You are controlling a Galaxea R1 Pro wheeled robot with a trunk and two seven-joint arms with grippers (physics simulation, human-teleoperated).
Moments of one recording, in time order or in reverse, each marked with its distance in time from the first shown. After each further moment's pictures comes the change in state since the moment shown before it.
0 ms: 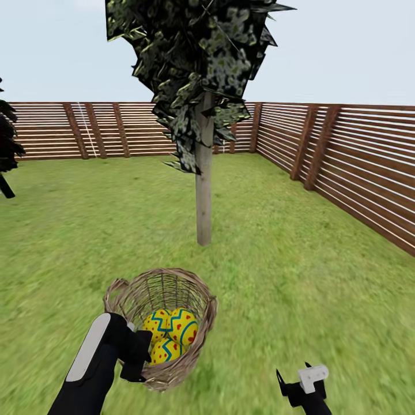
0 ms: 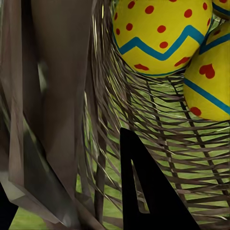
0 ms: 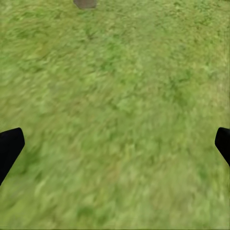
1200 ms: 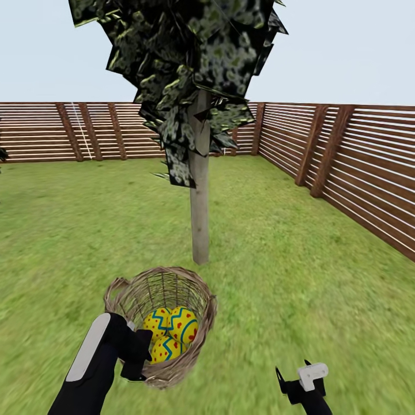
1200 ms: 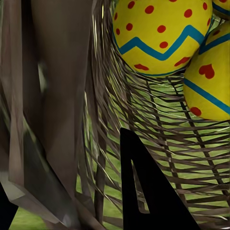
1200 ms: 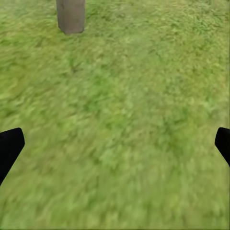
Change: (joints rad) left arm 0.000 0.000 0.000 -0.001 0.001 0.005 -0.011; right arm 0.000 0.000 0.002 -0.015 -0.001 0.000 0.000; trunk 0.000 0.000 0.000
